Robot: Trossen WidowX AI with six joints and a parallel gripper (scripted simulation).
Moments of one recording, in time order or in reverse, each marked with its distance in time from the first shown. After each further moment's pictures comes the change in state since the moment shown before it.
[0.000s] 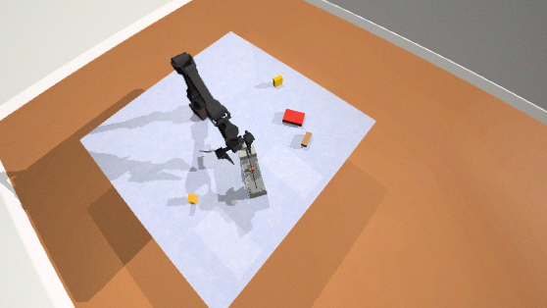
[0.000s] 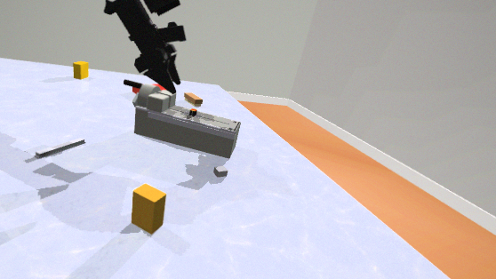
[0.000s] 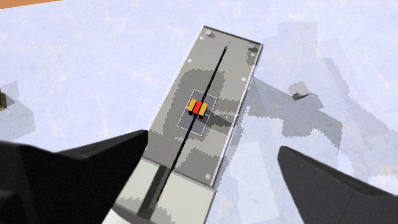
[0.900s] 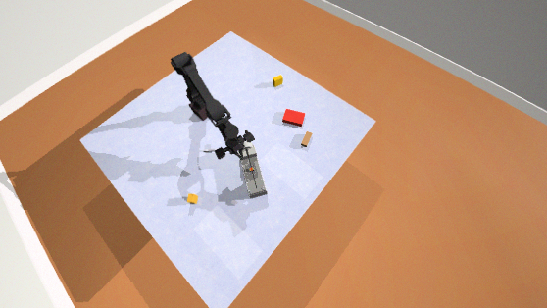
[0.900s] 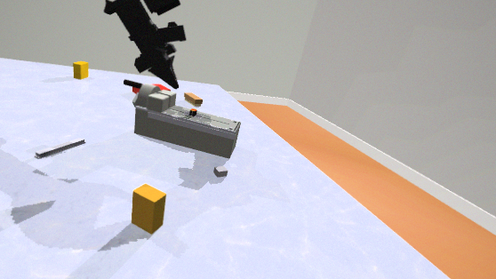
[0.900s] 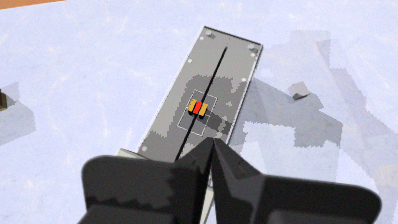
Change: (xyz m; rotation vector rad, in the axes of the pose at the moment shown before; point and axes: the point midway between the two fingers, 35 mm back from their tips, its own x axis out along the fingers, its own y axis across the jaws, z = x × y) arm 0.000 0.000 0.000 0.000 -0.001 0.001
